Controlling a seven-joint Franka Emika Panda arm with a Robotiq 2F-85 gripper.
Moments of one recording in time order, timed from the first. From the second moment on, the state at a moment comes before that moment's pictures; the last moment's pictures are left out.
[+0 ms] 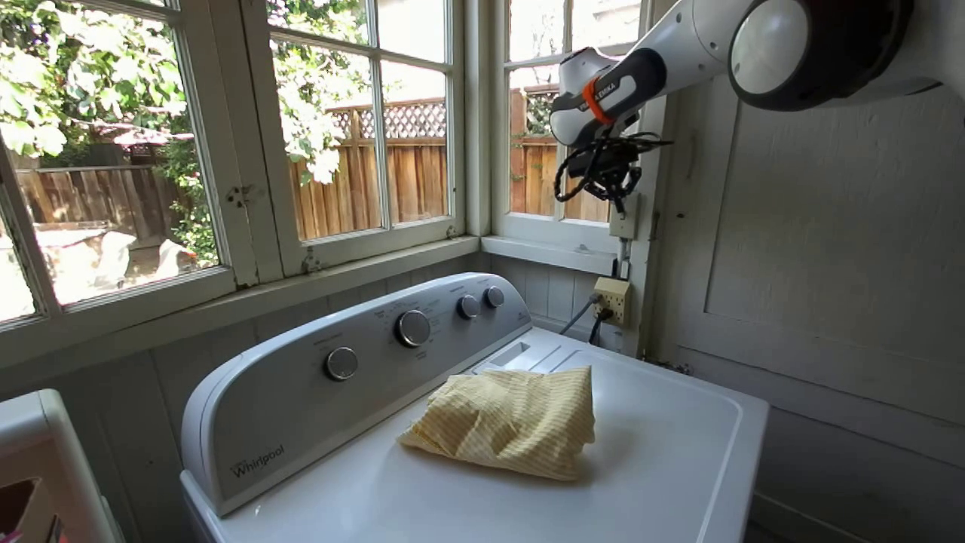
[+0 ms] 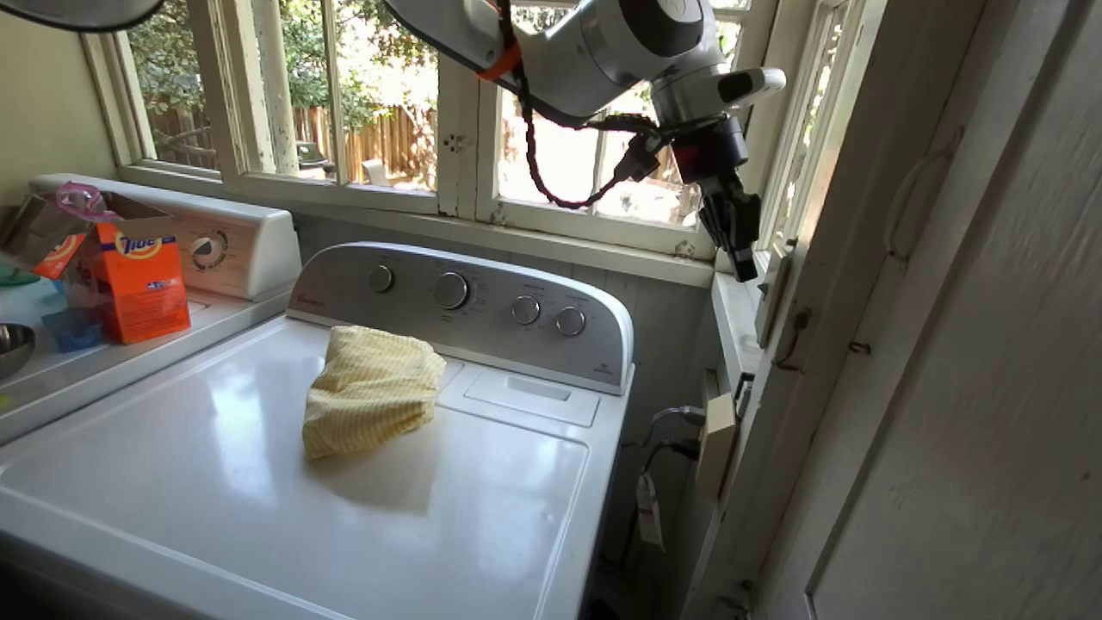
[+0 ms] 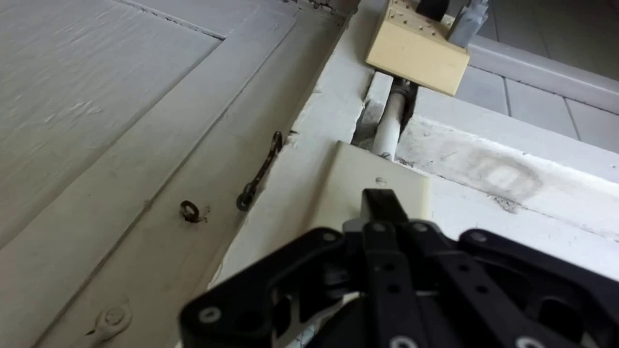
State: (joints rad) arm 0.00 0.66 -0.20 -1.11 -0.42 1.93 0.76
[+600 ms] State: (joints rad) arm -0.01 0.69 -0.20 -1.06 -0.41 1.93 0.76
